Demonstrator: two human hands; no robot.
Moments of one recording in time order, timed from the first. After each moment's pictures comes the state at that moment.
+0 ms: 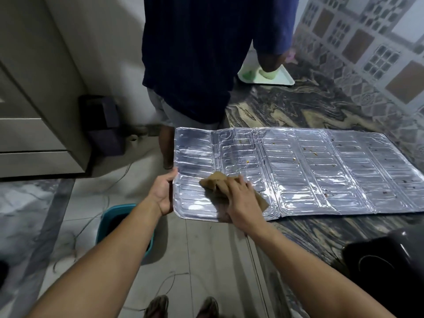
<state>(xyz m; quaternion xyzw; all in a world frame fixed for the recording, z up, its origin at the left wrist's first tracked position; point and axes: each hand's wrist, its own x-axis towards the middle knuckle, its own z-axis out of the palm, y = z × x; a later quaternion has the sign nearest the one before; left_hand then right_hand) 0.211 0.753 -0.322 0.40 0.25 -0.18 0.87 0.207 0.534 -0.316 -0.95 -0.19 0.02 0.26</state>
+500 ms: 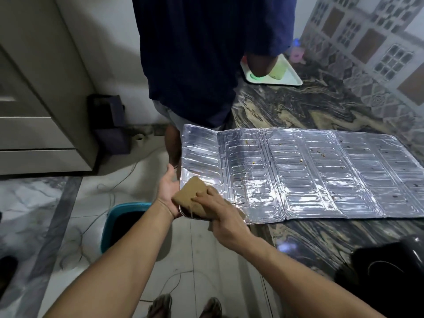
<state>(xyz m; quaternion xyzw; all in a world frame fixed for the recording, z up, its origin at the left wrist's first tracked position) 0.203 0.751 -0.329 0.23 0.20 -0.22 0.93 0.166 0.573 -0.314 -0.86 -0.29 0.08 0.41</state>
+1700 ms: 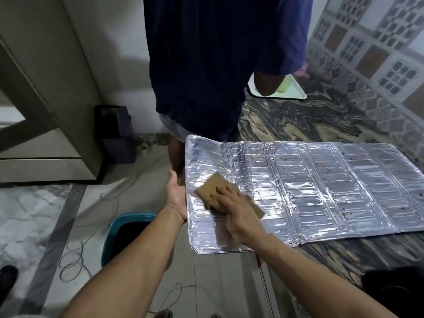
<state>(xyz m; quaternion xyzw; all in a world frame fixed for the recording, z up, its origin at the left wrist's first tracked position) 0.230 0.749 -0.321 0.24 0.21 -0.16 0.94 0.213 0.565 -0.308 -0.92 -0.28 0.06 0.27</state>
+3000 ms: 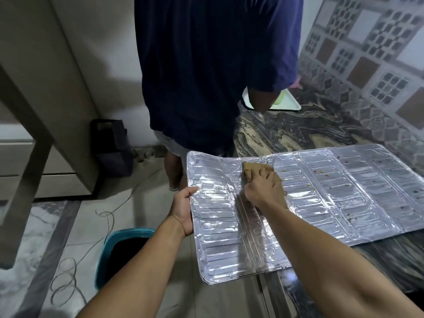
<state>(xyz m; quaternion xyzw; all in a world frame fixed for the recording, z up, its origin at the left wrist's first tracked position) 0.246 0.729 -0.303 0.38 0.23 -0.16 0.88 0.319 0.544 -0.269 -0.98 0.01 0.09 0.15</state>
